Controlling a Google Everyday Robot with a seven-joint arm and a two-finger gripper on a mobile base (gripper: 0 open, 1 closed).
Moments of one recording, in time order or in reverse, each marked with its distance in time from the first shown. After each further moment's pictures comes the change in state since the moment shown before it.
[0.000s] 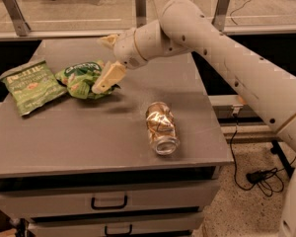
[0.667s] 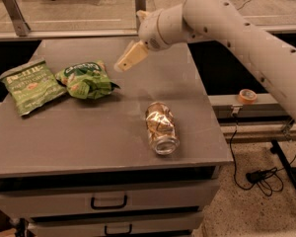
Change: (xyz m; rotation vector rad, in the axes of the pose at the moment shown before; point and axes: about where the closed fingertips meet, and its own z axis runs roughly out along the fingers) arm 0.030 -0.074 -0.071 0.296 0.128 0.098
